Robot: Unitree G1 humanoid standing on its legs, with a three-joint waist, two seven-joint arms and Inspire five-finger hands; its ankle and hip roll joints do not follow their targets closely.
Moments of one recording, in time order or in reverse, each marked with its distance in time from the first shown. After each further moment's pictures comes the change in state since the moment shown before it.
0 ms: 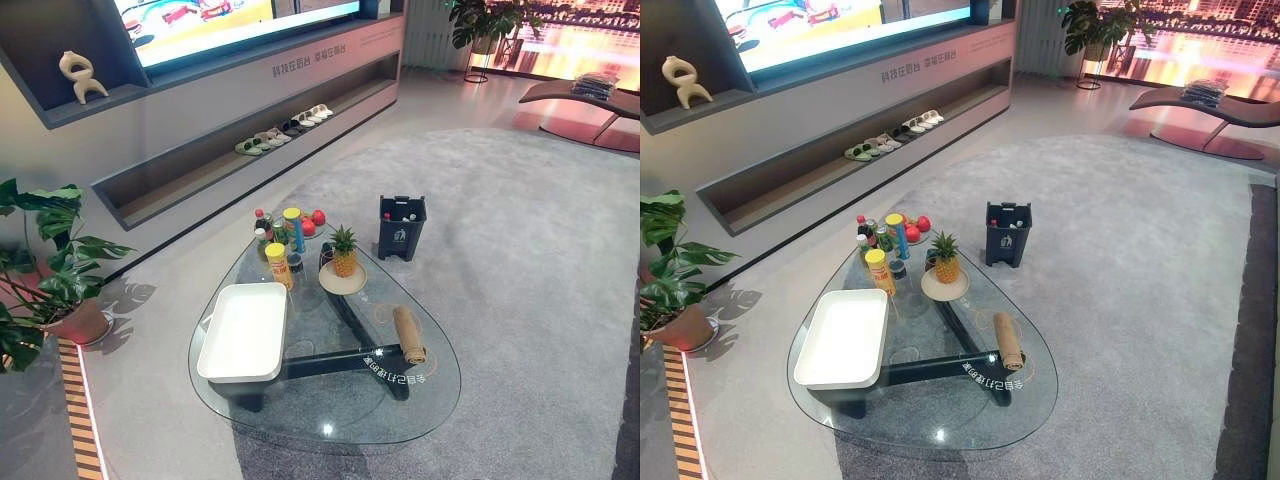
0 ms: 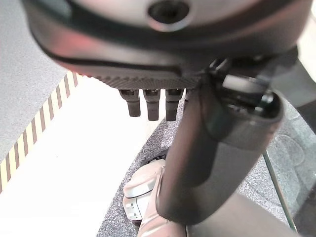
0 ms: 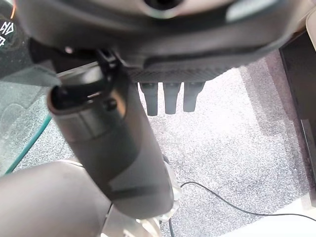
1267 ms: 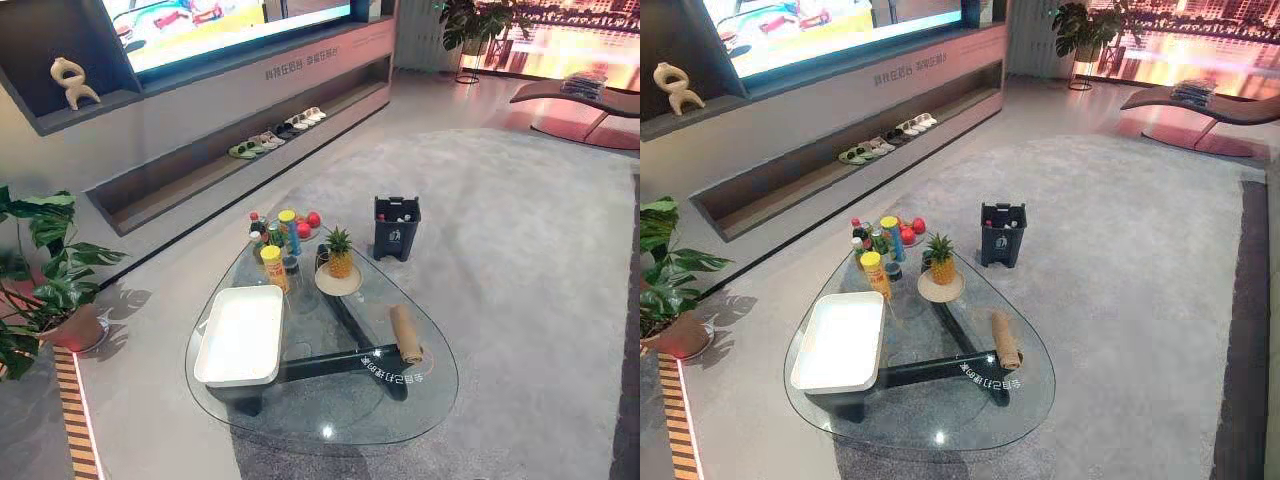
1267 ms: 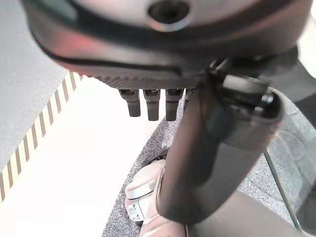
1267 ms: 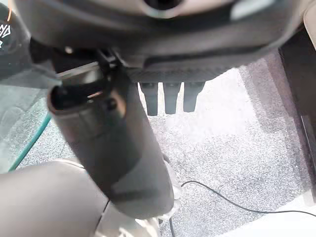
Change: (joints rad) left arm 0.004 -0.001 -0.013 0.000 0.004 0.002 -0.001; right arm 0.000 0.000 0.000 -0.004 0.000 0.004 0.000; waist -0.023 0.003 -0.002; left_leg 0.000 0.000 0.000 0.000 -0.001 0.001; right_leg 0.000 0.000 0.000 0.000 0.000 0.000
